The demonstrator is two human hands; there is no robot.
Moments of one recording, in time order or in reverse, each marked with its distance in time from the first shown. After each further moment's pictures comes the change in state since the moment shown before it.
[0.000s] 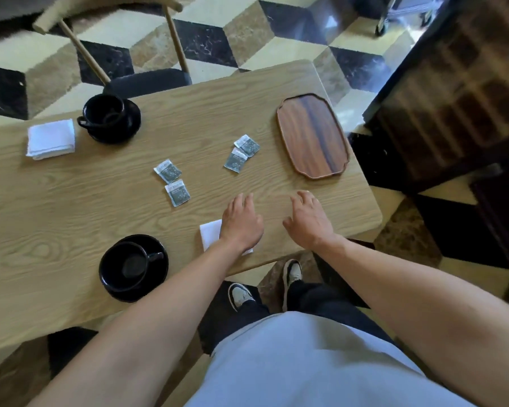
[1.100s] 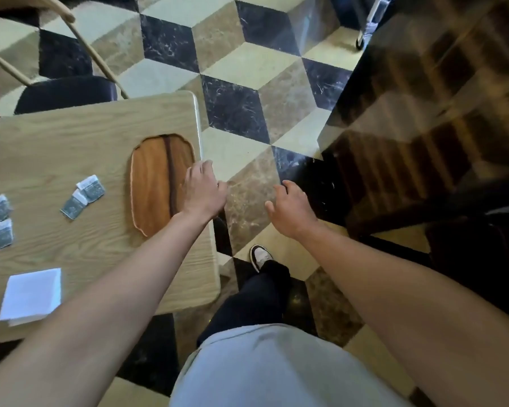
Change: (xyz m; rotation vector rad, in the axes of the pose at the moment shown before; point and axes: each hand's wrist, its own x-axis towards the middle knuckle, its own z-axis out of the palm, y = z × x) left_hand 0.228 0.355 0.056 0.058 0.285 -0.196; right_hand 0.179 0.355 -0.210 0.045 -0.050 -0.130
